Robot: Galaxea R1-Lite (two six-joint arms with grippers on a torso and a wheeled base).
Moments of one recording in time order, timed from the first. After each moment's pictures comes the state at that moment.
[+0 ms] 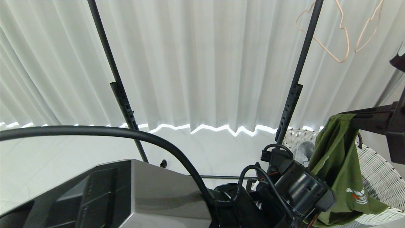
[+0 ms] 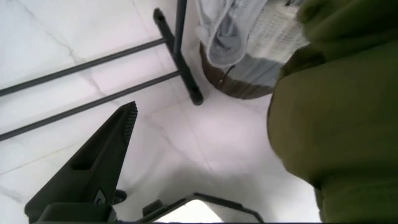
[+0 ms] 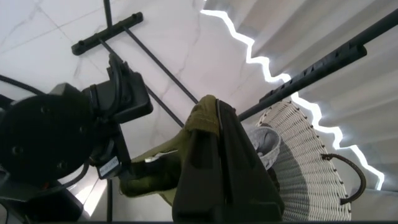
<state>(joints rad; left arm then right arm) -1.12 2.25 -1.45 -0.11 0.43 -0.43 0.72 1.21 -1.21 0.41 -0.10 -0.29</state>
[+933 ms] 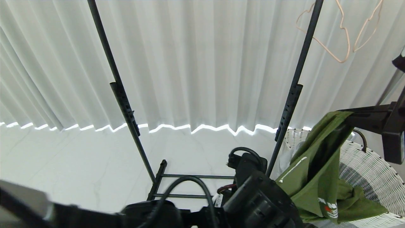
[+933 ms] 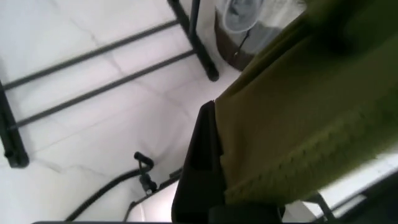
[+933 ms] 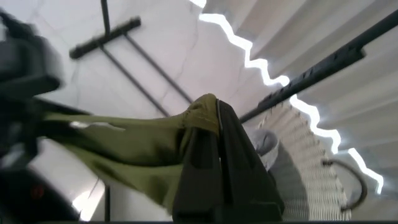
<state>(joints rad) -1.16 1.88 -1.03 -0.18 0.43 -0.39 0.72 1.19 -1.12 0.27 -0.10 -0.30</state>
